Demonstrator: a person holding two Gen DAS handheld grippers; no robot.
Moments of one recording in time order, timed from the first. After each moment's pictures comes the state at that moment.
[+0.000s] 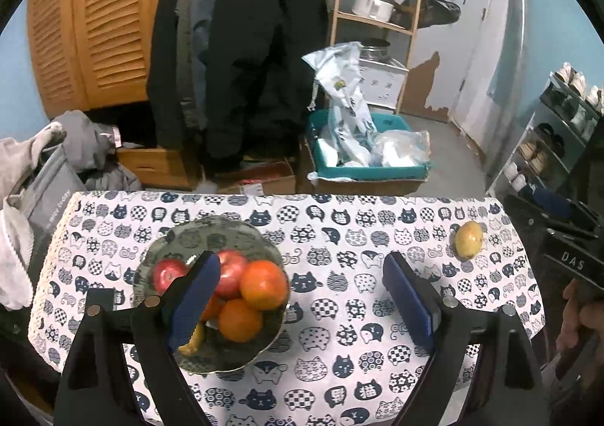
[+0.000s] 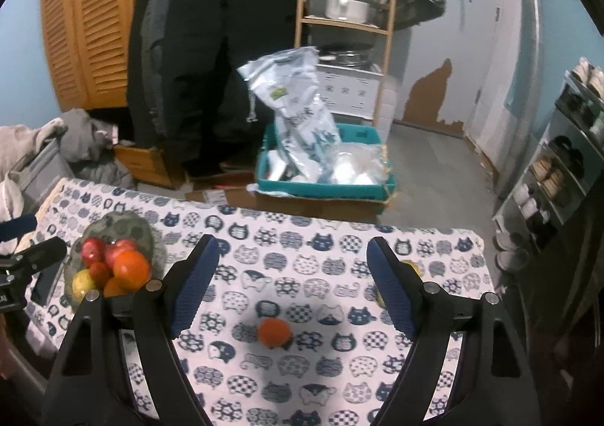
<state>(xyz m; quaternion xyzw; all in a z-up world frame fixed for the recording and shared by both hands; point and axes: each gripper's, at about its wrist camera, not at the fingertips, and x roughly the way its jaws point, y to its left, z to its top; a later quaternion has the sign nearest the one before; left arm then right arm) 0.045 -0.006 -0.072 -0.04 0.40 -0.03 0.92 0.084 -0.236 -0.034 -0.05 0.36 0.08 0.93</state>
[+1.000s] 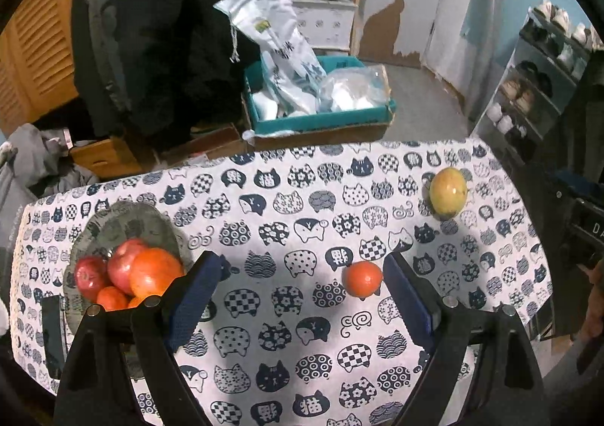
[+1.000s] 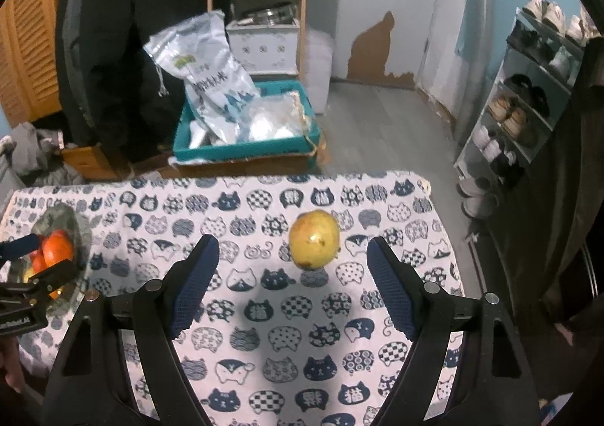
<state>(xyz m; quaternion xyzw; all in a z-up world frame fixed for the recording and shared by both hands) 0.088 -0.119 -0.140 0.02 0.47 -0.08 0.88 0.089 -0.349 -0.080 -0.02 0.42 -0.02 0.91</state>
